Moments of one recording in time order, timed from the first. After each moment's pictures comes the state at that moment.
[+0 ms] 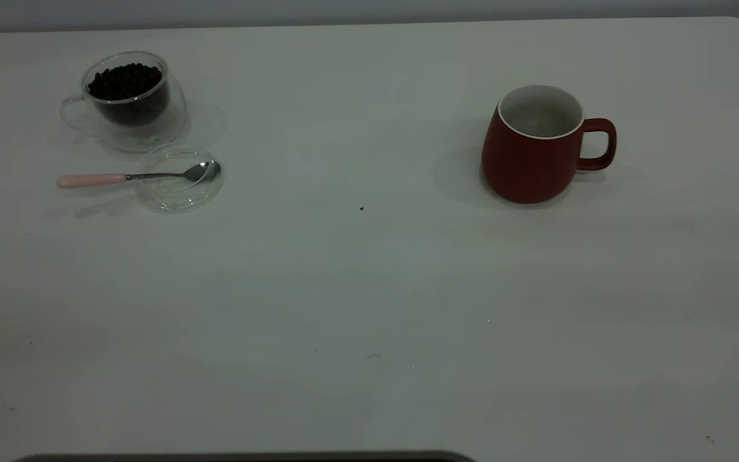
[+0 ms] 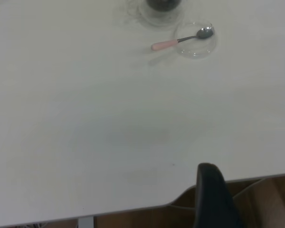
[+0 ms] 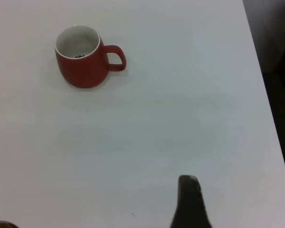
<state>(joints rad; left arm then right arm) -0.12 -0.02 -0.49 0.01 1.14 0.01 -0.01 0.03 -0.48 0.03 1.14 0.01</state>
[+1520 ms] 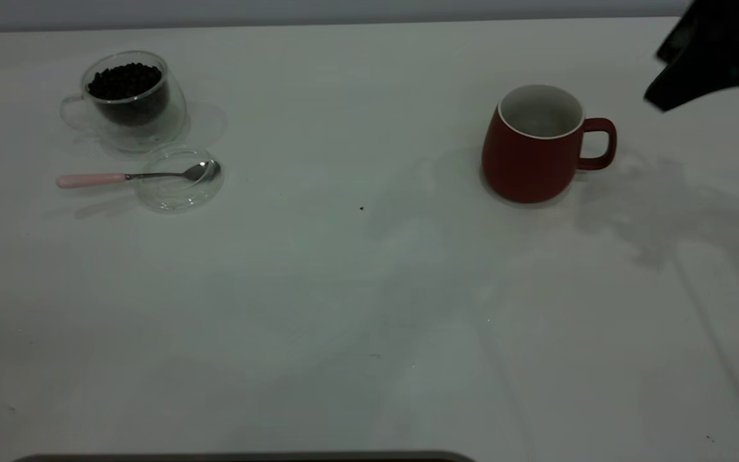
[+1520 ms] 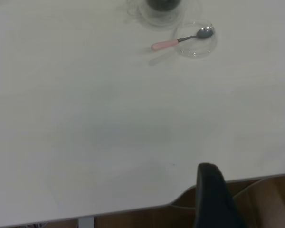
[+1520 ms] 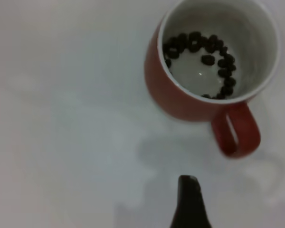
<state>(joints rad) -0.12 -0.02 -0.49 0.01 1.14 0.01 -0.01 2.03 -1.15 0.72 0.56 -1.76</state>
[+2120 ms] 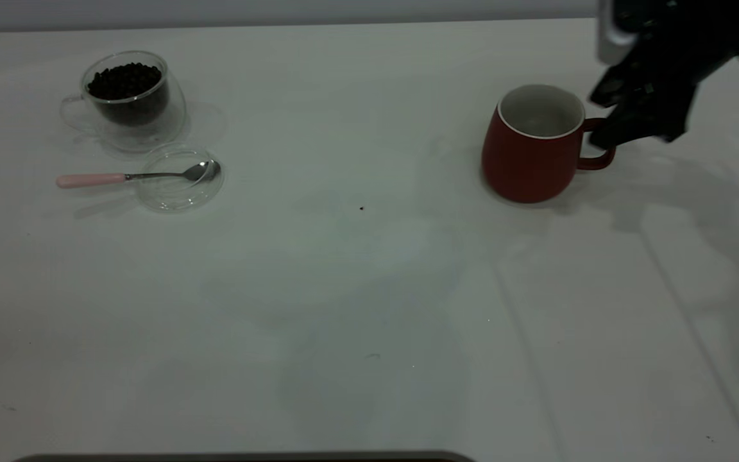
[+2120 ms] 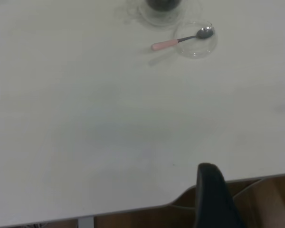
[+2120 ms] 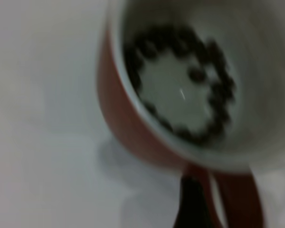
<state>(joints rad) -0.12 -0.02 -0.49 0.01 1.14 0.01 0.04 2.33 -1.34 0.90 0.47 -2.11</state>
